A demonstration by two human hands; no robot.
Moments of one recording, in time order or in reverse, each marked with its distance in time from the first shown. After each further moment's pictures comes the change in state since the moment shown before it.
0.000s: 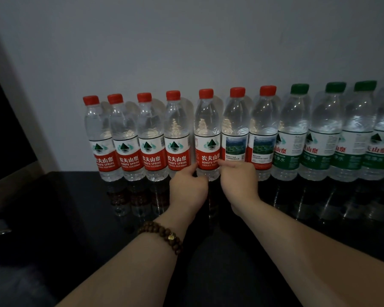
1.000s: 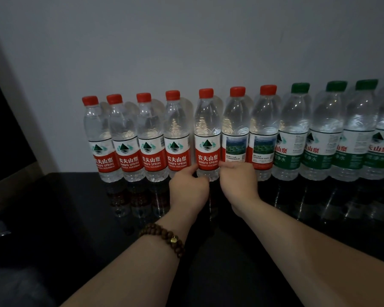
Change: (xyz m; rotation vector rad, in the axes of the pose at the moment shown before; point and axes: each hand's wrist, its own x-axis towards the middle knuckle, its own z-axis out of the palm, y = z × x) left_hand -0.006 0.009 -0.001 0.053 0.042 -0.030; right_hand 0.001 0.000 -0.001 -0.030 -0.039 -0.024
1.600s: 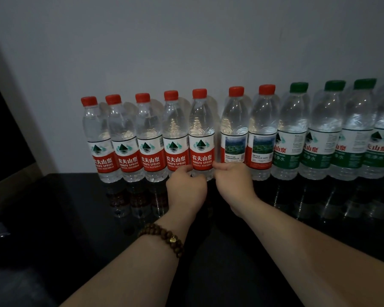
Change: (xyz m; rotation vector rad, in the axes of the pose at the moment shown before) left_hand 0.004 -0.001 0.002 0.014 0.071 -0.048; right_hand 0.002 0.006 0.005 -0.046 -0.138 0.021
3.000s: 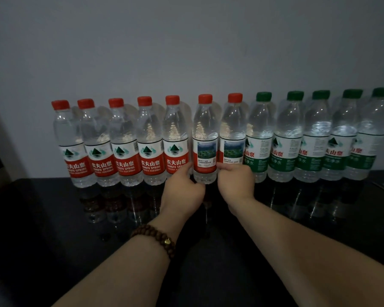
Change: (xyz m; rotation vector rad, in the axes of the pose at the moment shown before) left_hand -0.022 0.019 0.031 0.077 -0.246 0.185; right_hand 0.006 -0.002 -0.059 -0.032 0.244 0.011
